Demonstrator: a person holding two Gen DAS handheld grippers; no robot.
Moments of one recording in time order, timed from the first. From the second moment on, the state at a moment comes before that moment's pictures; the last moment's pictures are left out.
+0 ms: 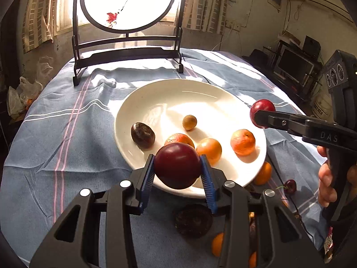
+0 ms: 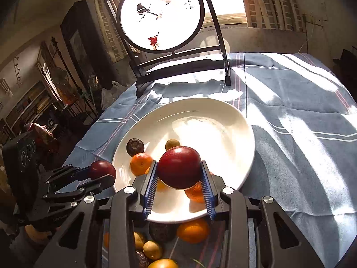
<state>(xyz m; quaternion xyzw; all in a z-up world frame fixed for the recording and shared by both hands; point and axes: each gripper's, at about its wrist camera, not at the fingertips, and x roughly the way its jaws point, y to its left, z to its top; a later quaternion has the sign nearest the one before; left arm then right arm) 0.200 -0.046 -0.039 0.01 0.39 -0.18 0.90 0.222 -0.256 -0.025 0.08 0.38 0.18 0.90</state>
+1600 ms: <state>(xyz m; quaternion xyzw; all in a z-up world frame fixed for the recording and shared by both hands) 0.039 -0.091 -0.075 0.08 0.38 -0.29 0.87 0.032 -0.284 -0.072 0.04 0.39 0.19 0.90</state>
